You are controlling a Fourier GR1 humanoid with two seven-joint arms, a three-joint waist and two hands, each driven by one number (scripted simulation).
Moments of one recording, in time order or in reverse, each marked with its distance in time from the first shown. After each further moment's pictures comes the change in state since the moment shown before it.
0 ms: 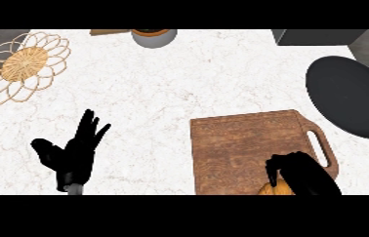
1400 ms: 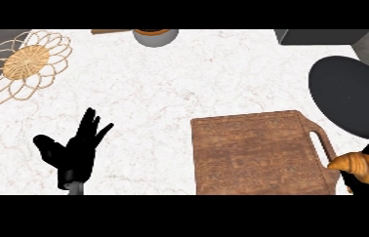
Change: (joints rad) left arm -0.012 -0.020 0.022 0.001 -0.027 -0.018 0.033; right arm 0.083 -0.038 -0.547 -0.386 -0.313 -0.181 -0.051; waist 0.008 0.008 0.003
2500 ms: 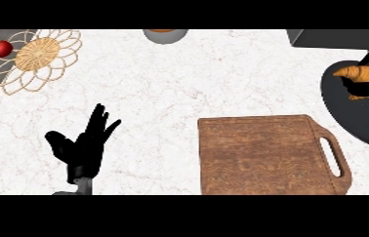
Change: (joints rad) left arm -0.033 -0.035 -0.017 0.016 -0.040 -0.018 -0.008; right arm -0.773 -0.066 -0.162 1.348 0.064 -0.256 -0.463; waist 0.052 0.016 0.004
